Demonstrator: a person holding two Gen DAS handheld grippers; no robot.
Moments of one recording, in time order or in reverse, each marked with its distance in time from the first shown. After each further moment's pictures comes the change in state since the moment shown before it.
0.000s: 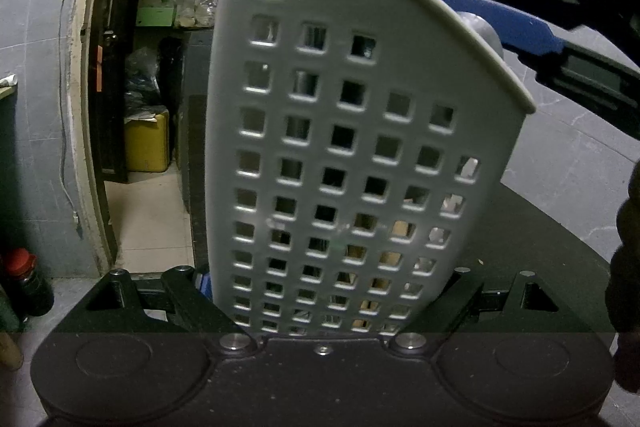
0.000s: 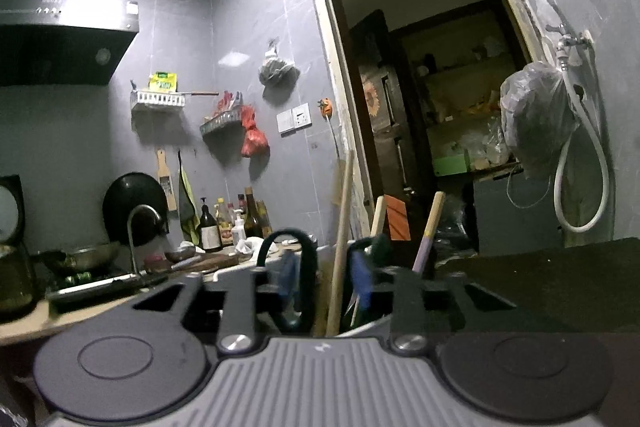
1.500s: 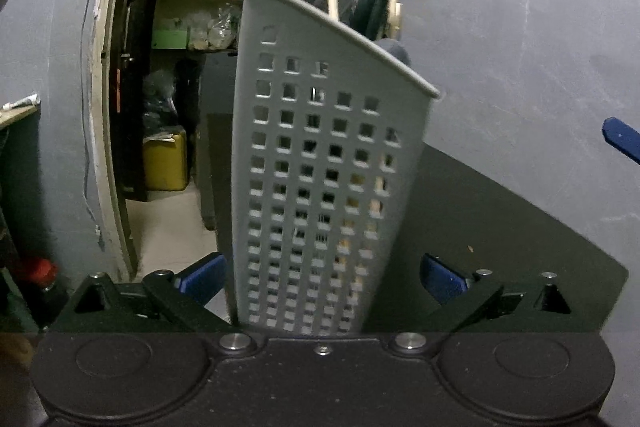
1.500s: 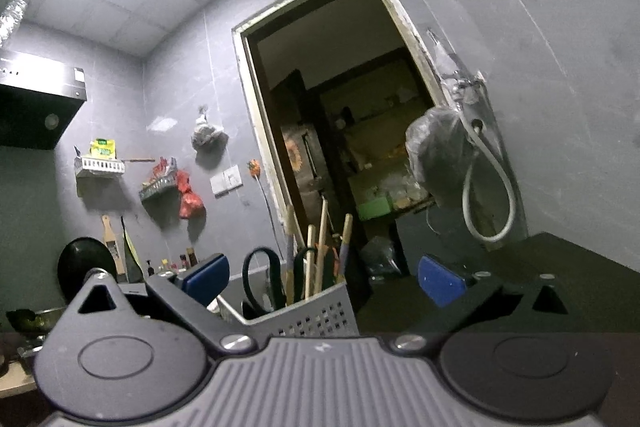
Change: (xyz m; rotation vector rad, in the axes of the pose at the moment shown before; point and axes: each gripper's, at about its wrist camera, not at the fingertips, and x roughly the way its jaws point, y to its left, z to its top) left arm -0.051 -0.022 -0.027 0.042 -0.059 0.064; right arm -0.120 0.016 -0.027 0.128 -0.178 -0.239
